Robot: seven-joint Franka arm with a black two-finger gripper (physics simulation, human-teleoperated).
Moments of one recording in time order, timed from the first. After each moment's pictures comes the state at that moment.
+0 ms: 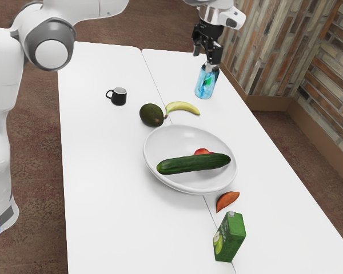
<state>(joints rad) 0.20 0.23 -0.05 -1.15 0.09 1.50 0.02</state>
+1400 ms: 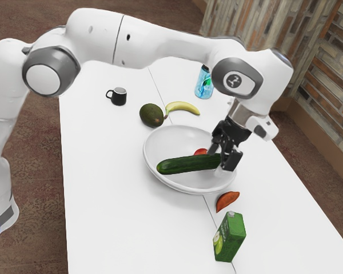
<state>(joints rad) -0.25 0.36 -0.06 -1.22 -0.05 1.41 -0.14</state>
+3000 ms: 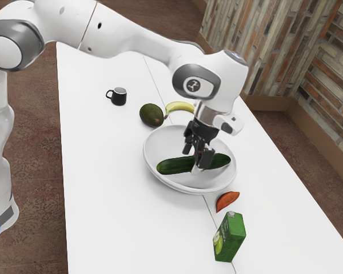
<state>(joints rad) -0.21 0.06 -0.03 -1.78 -0.08 1.76 -0.19</state>
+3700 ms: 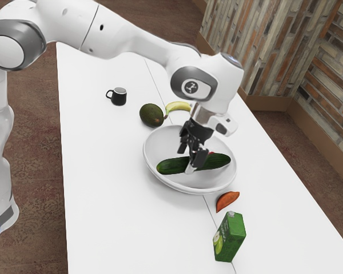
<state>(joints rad) -0.20 0.06 0.00 -1.83 -0.08 1.76 -0.13</state>
